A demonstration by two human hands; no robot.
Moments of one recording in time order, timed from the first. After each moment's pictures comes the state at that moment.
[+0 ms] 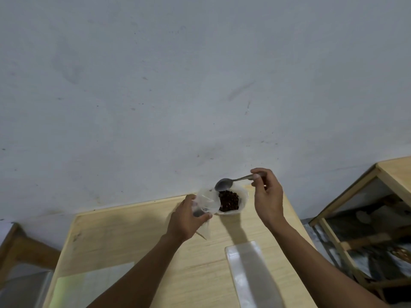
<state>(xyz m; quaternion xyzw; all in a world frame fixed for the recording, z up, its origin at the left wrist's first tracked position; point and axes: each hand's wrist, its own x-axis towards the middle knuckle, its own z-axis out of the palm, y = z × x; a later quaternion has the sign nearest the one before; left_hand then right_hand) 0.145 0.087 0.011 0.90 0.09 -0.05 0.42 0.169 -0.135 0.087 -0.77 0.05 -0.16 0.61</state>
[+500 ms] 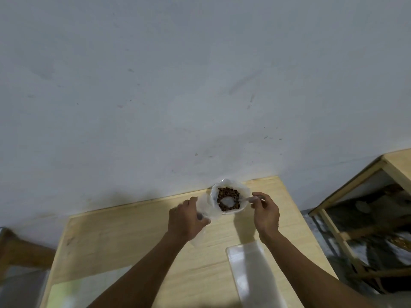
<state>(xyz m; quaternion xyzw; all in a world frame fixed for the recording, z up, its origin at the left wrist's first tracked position) 0.165 0.084 -0.003 0.97 0.01 -0.06 0.22 0.178 -0.143 -0.010 -0.75 0.25 -0.05 0.61</state>
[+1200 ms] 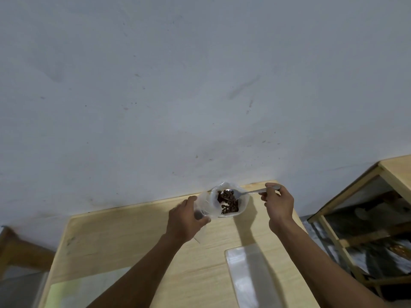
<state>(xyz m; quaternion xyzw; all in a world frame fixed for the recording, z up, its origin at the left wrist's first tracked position) 0.159 0.087 0.003 0.96 0.03 -0.03 0.29 0.191 -0.159 0.052 -0.68 0.31 -0.08 0.66</state>
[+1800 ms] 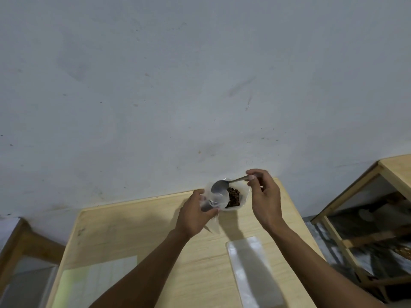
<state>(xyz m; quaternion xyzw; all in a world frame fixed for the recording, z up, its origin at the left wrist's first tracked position) 0.141 0.067 0.019 0.88 0.08 -0.06 0.47 0.150 -0.126 0.094 -0.77 0.03 -0.13 0.62</state>
